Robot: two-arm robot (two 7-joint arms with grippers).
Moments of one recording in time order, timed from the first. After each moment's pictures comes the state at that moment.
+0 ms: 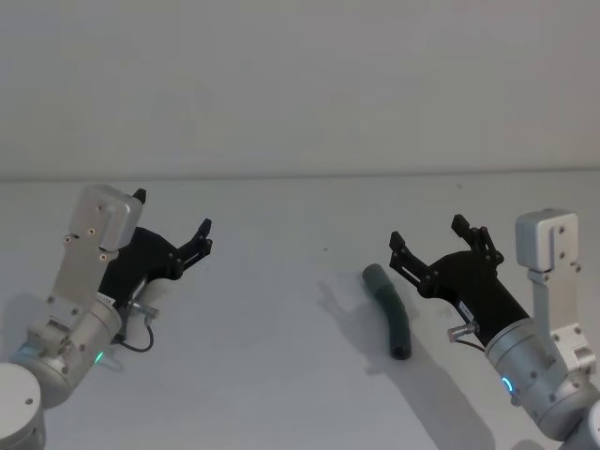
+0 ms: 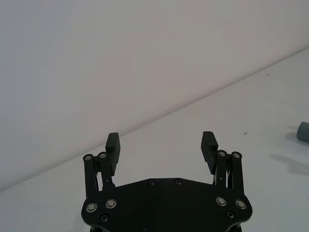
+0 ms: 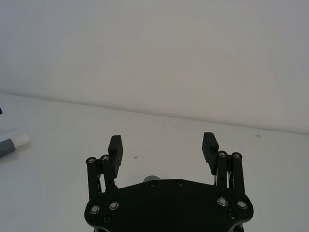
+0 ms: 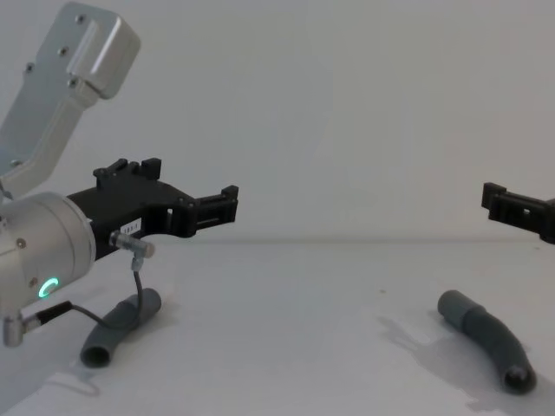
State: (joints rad) left arm -0.24 0.38 0.45 -1.63 -0.20 0.01 -0.01; right arm -0.01 0.34 -0.23 -1.77 0.29 0.03 0.07
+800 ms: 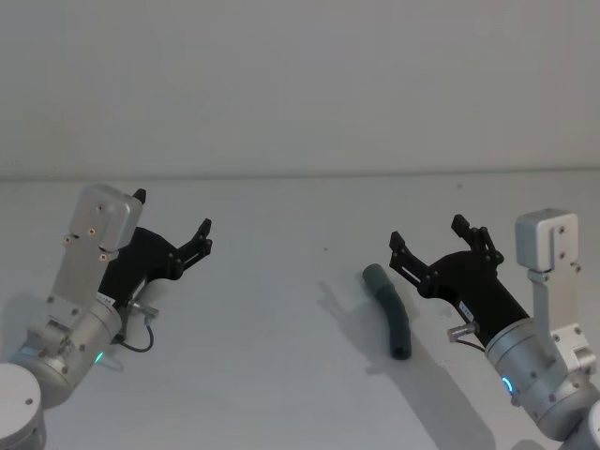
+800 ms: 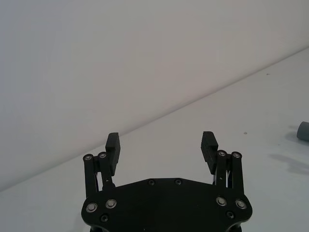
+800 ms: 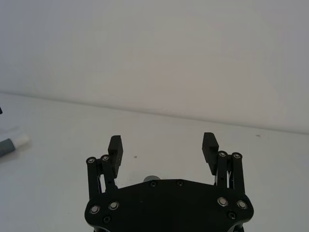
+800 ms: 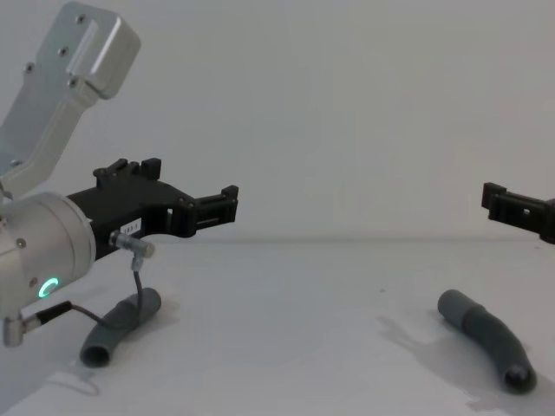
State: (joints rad) left arm -0.24 0.38 0.45 -1.63 -0.20 0.01 -0.01; right arm -0.01 0.34 -0.23 -1.77 0.29 0.03 0.07
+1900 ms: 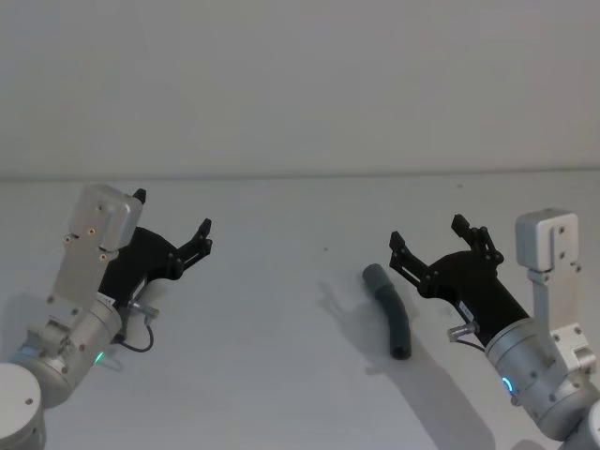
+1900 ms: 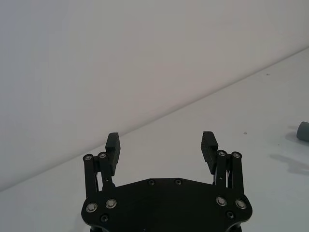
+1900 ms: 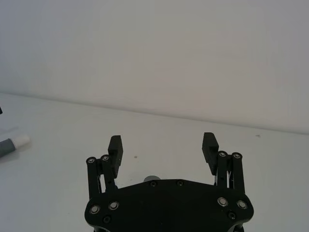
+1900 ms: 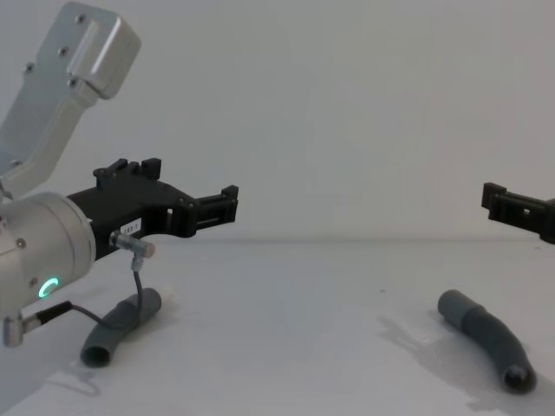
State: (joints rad) left arm -0.24 0.38 0.45 -1.63 -0.20 0.01 -0.01; right arm -0.01 0.34 -0.23 -1.77 0.29 0.03 0.07
